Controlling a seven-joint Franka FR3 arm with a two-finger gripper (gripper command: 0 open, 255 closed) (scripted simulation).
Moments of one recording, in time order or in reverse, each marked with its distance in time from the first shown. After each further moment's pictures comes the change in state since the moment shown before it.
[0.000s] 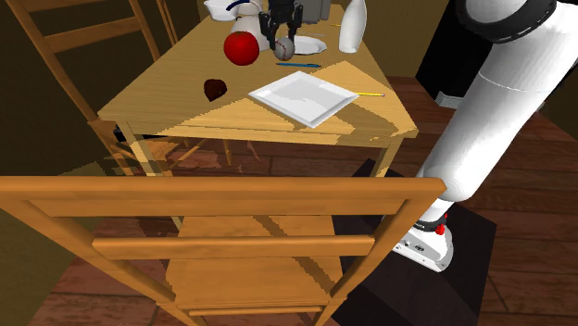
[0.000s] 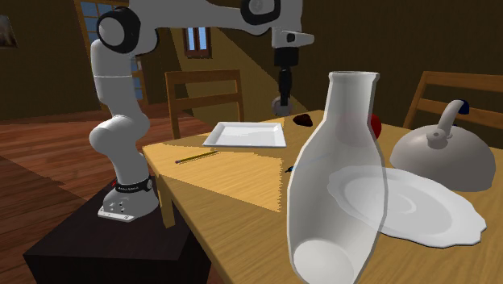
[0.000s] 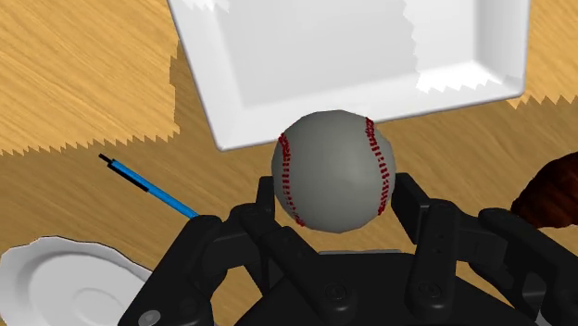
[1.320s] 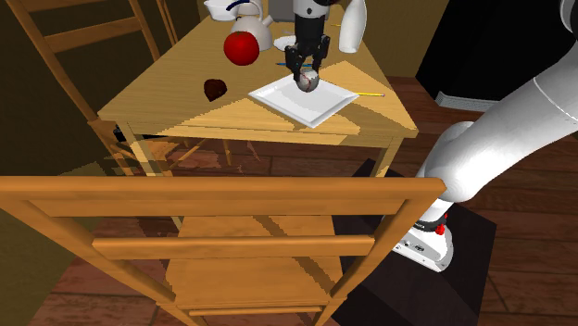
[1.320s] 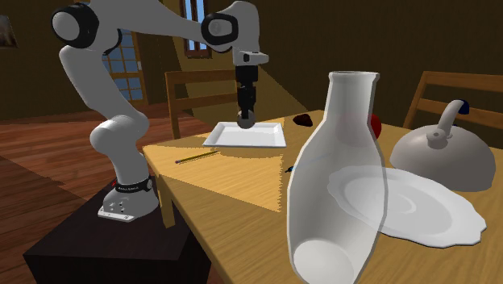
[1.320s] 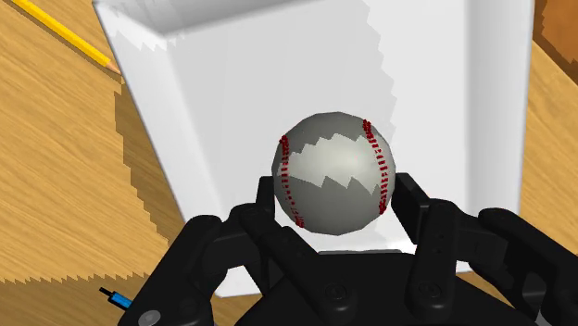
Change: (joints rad) arm 0.028 -0.396 0.032 -0.558 0.007 0.156 0.072
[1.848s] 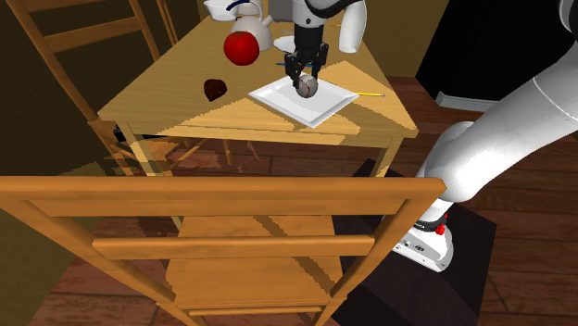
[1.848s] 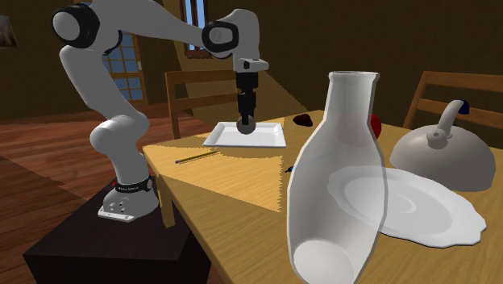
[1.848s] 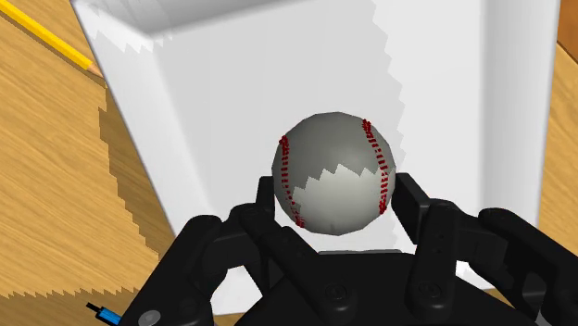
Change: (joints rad) arm -0.001 0.004 -0.001 -0.049 -0.002 0.053 0.003
